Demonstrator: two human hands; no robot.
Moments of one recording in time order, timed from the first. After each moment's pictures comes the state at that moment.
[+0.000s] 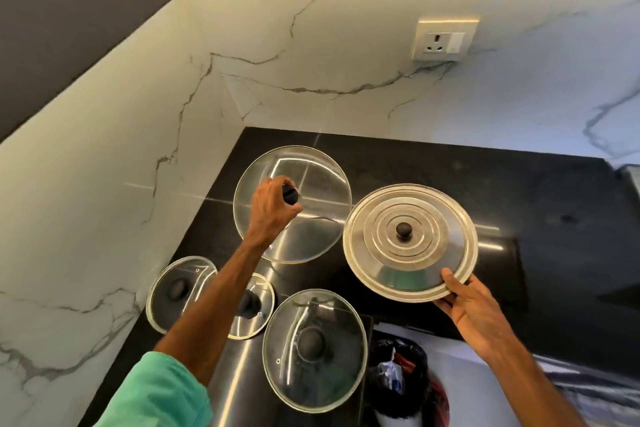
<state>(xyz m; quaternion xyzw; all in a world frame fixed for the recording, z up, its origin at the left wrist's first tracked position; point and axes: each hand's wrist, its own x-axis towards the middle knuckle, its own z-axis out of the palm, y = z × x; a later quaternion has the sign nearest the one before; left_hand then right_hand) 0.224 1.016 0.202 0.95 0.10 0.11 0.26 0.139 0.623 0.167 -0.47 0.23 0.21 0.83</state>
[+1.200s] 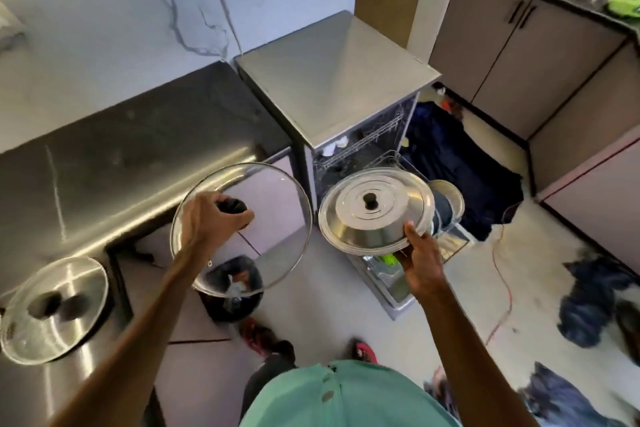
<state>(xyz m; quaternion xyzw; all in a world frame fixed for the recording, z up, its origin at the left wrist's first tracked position) -0.139 0.517 0.236 0.96 -0.12 -0.05 0.25 -0.383 0.244 0.163 -0.36 0.42 -0.24 0.80</state>
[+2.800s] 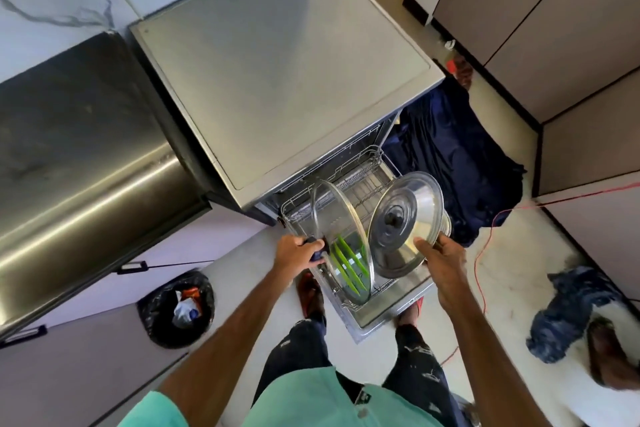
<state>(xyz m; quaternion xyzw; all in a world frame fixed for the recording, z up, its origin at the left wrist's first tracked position) -0.061 0.128 0.030 0.71 0.17 -0.48 0.48 -0.242 -0.084 0.065 -0.59 0.56 -0.07 0.58</state>
